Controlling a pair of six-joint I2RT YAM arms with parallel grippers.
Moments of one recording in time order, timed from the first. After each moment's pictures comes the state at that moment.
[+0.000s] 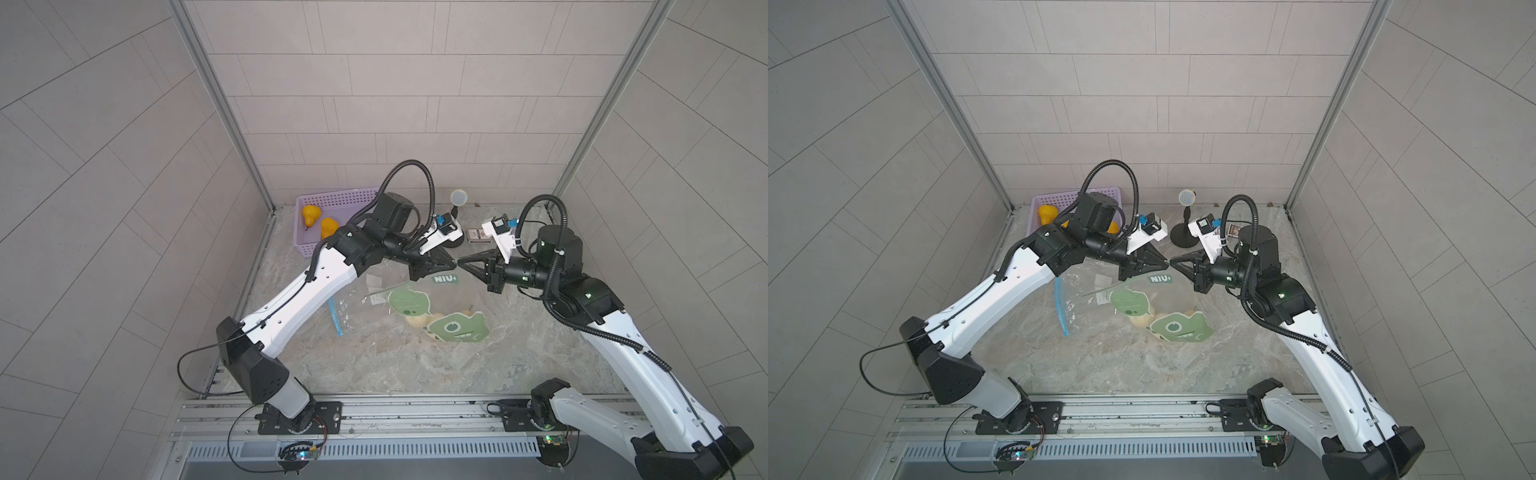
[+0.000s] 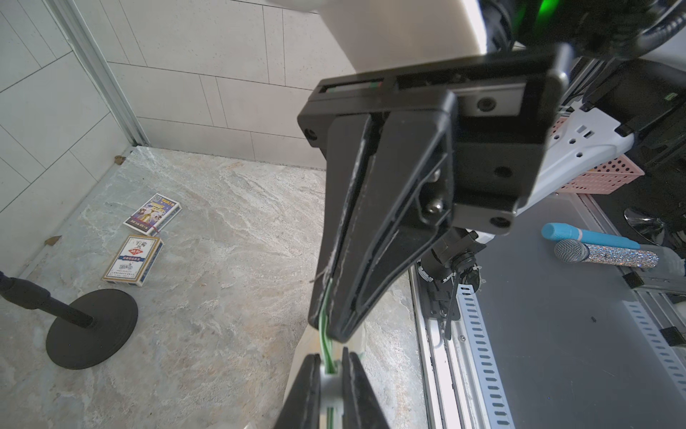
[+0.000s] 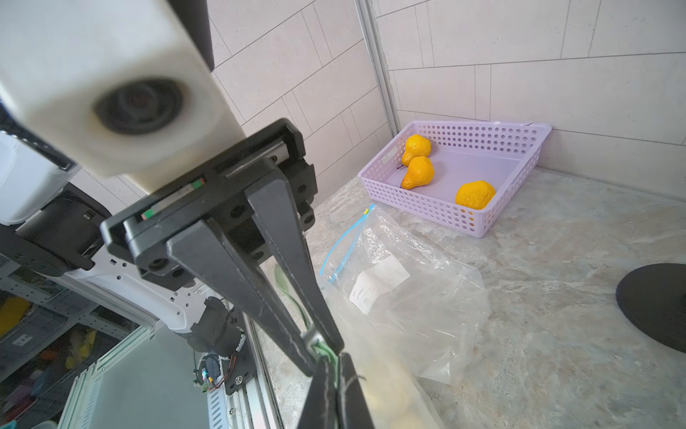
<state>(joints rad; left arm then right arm) -0.72 1.57 1.69 -0.75 0.75 0.35 0.34 0.98 1.12 -0.47 -0.70 0.19</state>
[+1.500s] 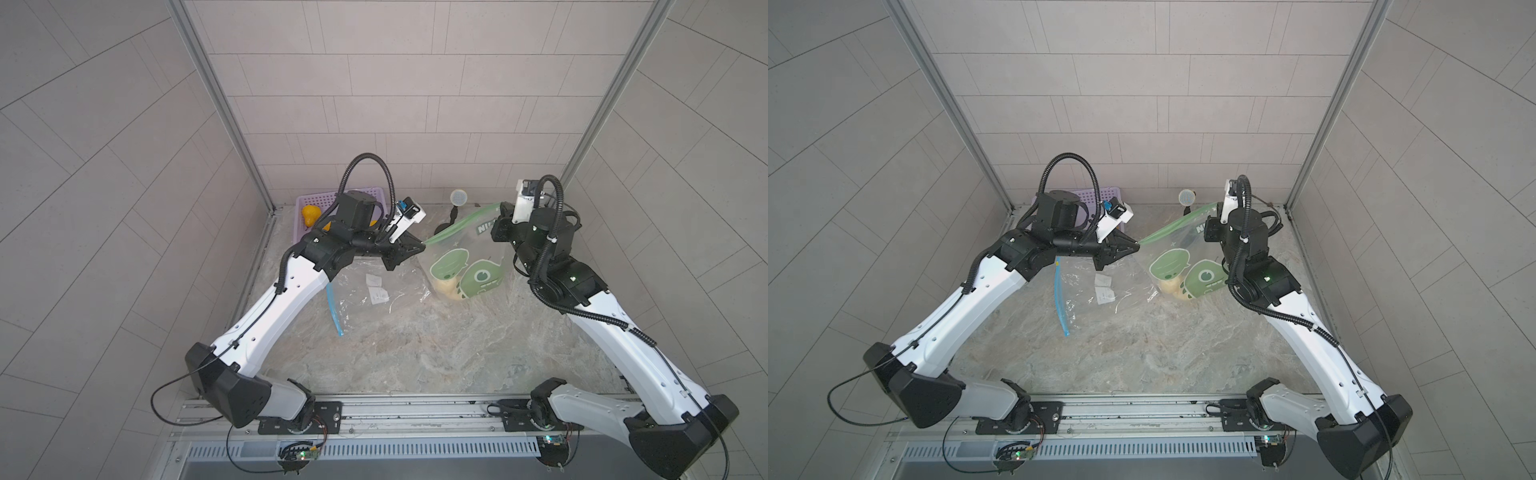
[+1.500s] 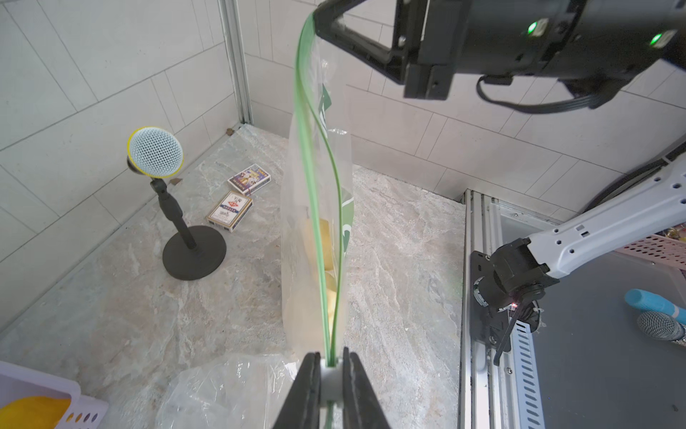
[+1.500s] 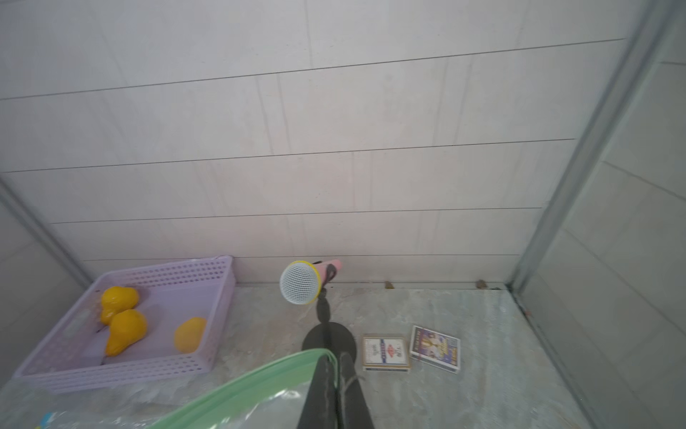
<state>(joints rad) -0.54 1.43 1.56 -0.67 0.62 0.22 0.38 1.11 1.23 -0.26 0.25 0.17</state>
